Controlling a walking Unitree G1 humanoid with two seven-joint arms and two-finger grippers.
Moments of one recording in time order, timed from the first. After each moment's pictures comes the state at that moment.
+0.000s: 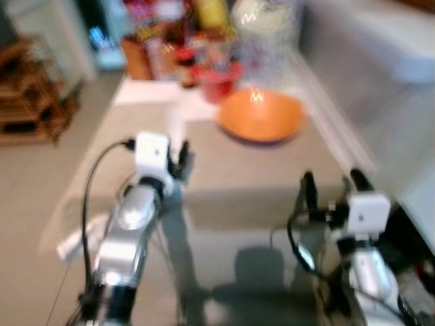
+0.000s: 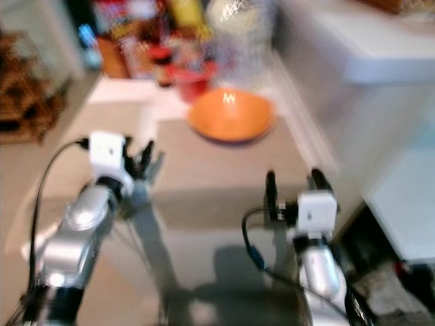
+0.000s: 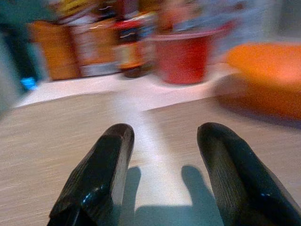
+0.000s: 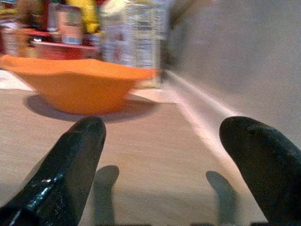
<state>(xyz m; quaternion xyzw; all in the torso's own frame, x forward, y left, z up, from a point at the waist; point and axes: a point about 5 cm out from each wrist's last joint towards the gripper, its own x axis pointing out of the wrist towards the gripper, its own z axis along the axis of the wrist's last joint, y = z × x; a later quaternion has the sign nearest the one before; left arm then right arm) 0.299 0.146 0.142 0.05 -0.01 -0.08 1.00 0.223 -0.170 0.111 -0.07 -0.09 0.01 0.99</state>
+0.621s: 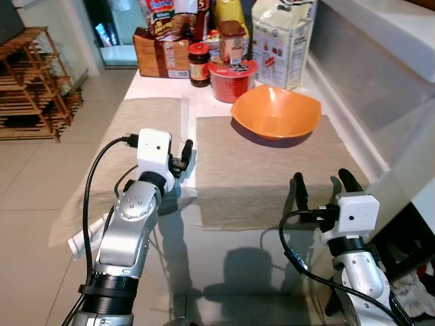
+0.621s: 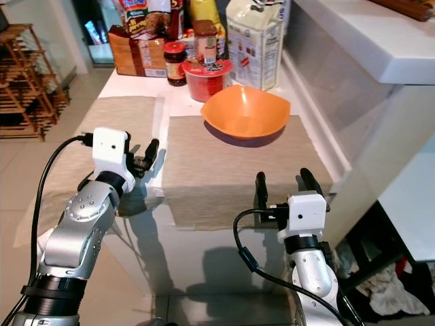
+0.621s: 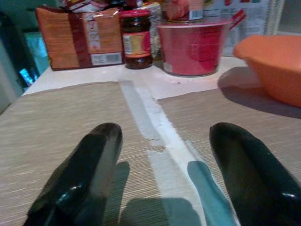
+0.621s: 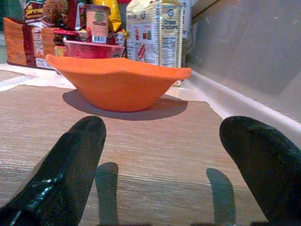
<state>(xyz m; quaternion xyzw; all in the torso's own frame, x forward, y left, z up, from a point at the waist) 0.307 0.136 0.147 0.04 0.00 -0.10 0.99 0.223 -0.166 0.110 -0.07 -0.09 0.02 0.99</state>
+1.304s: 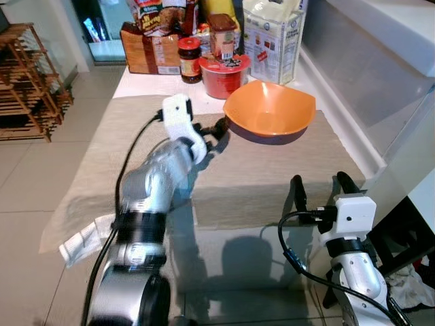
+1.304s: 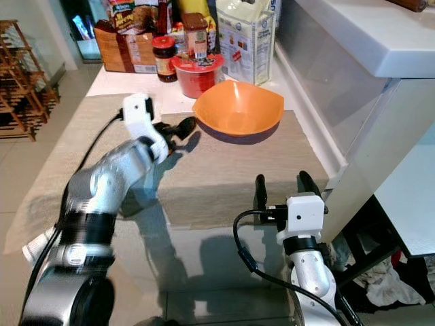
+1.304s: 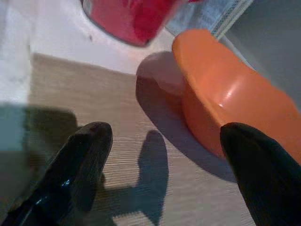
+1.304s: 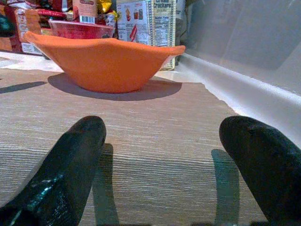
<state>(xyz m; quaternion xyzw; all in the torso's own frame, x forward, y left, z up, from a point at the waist) 0.364 0.085 0.180 -0.25 0.16 -0.17 0.94 0.223 -0.165 0.103 -0.07 -0.08 0.02 0.99</state>
